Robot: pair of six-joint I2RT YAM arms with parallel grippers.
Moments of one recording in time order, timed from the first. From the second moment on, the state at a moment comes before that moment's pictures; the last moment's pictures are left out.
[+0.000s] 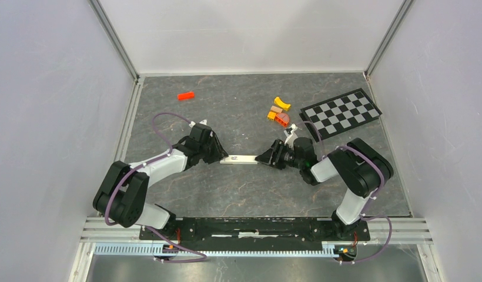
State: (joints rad) left arm -0.48 1.43 0.67 -0.10 0.08 -0.78; right arm 0.51 1.74 0.42 0.87 -0.45 0.93
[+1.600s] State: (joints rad) left arm -0.41 1.26 0.71 -0.18 0.06 -0.76; right arm 0.51 1.79 0.34 1.17 -0.45 1.10
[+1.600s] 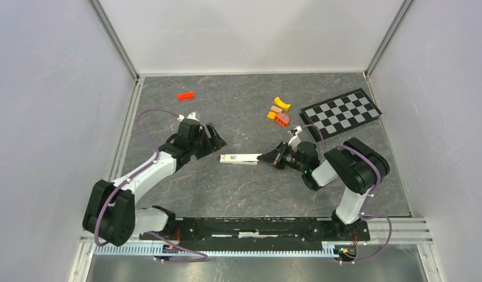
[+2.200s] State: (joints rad) left arm -0.41 1.35 0.61 -0.10 0.11 -0.78; right arm 0.59 1.77 0.39 0.95 -0.33 1.17
